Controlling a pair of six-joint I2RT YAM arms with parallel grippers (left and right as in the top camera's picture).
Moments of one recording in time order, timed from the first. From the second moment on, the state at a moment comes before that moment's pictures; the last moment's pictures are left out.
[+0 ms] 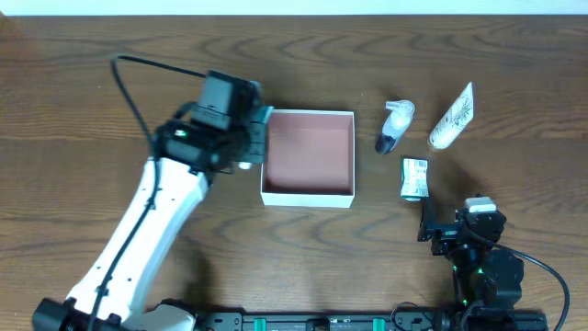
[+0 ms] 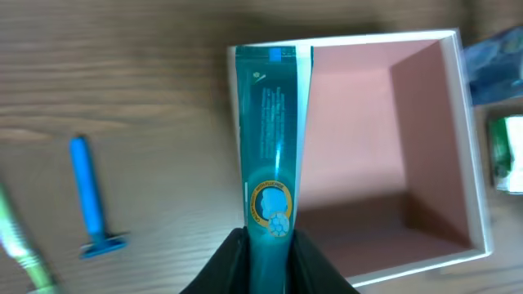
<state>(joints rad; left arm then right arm) -0.39 1.45 1.28 -0.88 0.05 -0.27 -0.01 0.01 0.12 -0.39 -0.06 -0.03</state>
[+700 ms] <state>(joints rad) -0.53 1.81 1.25 -0.78 -0.13 -0.62 -0.01 0.01 0.12 -0.39 -0.06 -0.03</state>
